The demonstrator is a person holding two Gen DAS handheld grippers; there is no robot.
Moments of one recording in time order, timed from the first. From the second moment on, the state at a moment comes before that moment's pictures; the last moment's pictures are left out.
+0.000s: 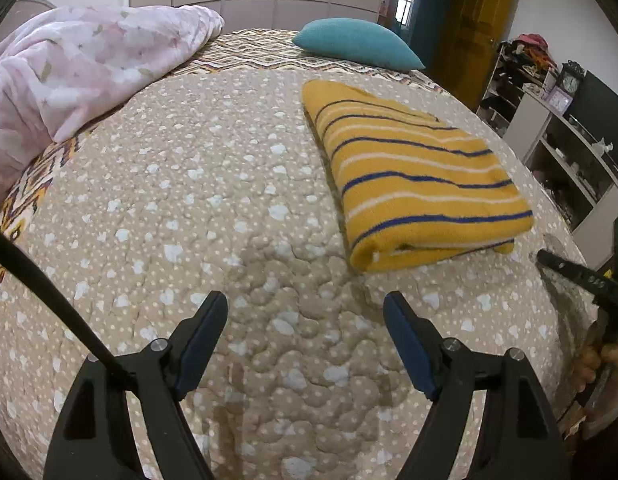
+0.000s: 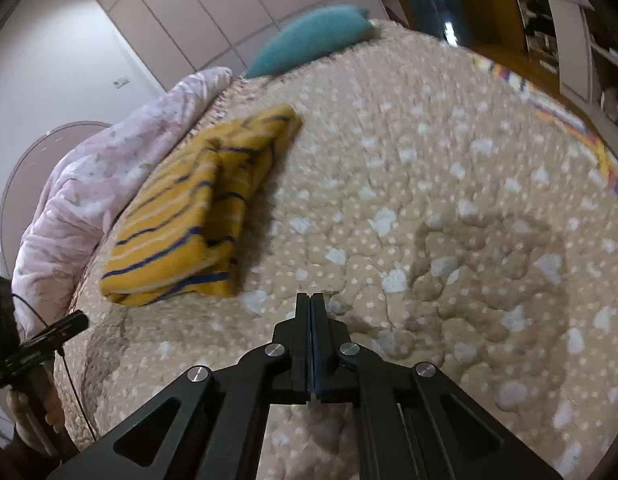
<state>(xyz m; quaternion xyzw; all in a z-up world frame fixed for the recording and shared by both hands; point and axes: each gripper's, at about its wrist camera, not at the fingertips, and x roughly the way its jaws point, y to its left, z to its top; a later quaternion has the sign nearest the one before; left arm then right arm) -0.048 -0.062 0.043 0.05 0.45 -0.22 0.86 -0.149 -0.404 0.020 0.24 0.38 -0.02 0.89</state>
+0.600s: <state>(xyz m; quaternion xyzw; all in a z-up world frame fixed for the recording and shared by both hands) 0.015 -0.115 0.023 0.19 0.39 -0.12 0.89 -0.079 -0.371 0.009 0.30 0.36 0.04 0.88</state>
